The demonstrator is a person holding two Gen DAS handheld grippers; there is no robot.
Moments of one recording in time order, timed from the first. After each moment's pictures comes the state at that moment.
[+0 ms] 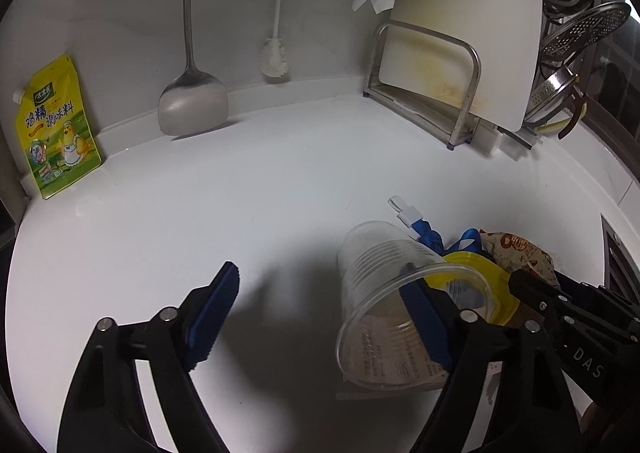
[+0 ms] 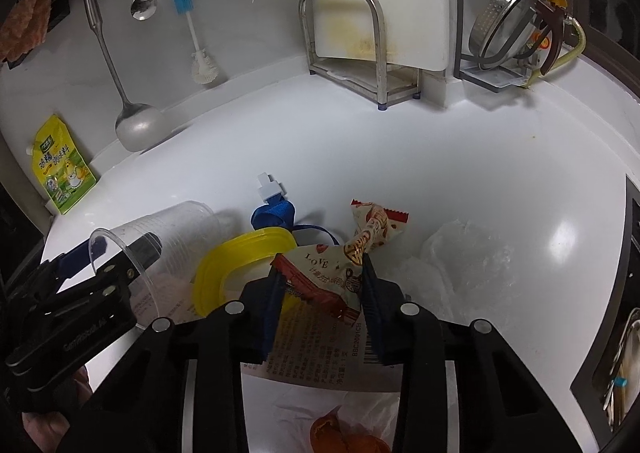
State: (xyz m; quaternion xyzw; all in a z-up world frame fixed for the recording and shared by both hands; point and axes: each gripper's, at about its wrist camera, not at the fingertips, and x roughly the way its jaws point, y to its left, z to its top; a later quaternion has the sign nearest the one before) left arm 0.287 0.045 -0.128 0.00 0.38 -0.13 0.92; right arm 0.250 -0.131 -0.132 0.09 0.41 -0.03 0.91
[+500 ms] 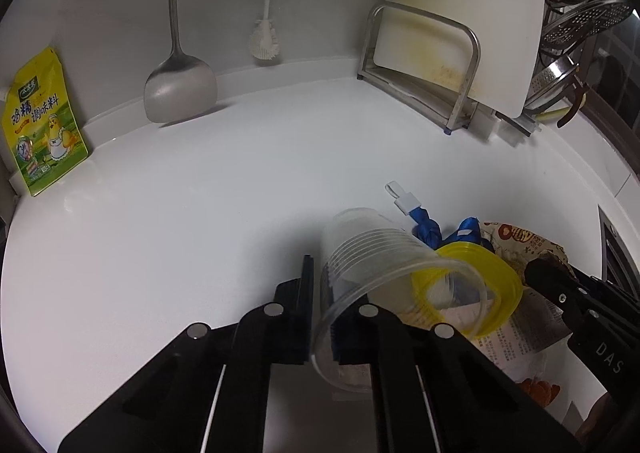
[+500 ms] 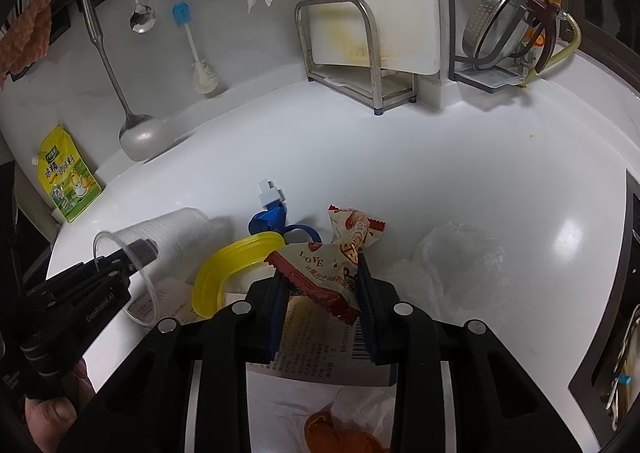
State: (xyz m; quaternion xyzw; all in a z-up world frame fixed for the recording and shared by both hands) left arm 0.295 0.041 -0.132 0.01 0.40 -0.14 0.90; right arm 0.244 -0.138 -0.128 0.10 0.40 -0.03 0.91
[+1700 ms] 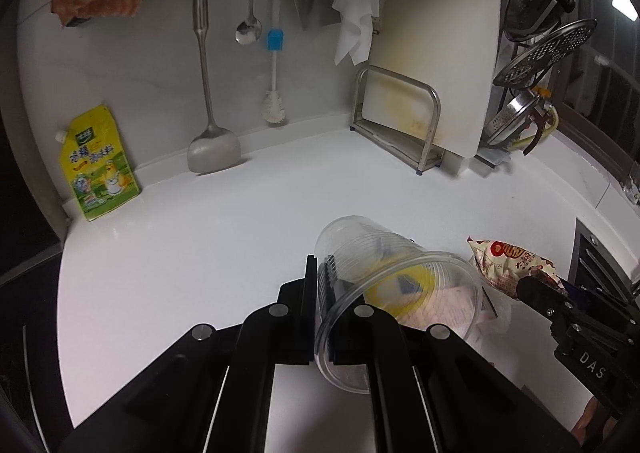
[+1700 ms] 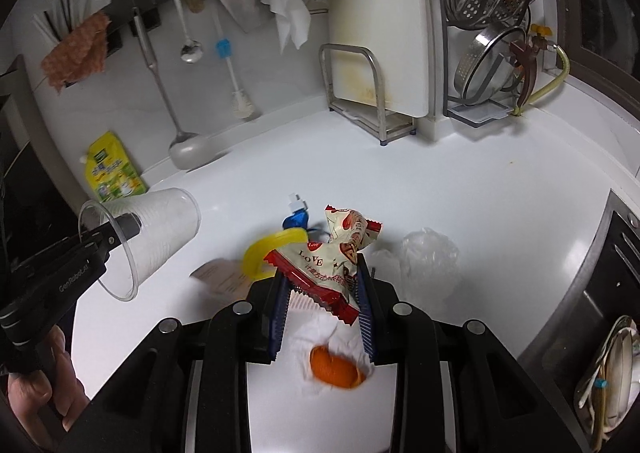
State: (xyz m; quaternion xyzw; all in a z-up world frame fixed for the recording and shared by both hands) left arm 0.211 0.042 -0.044 0.02 0.35 -0.11 0.93; right arm 0.170 -0.142 -0.067 0.09 0.37 0.02 0.92
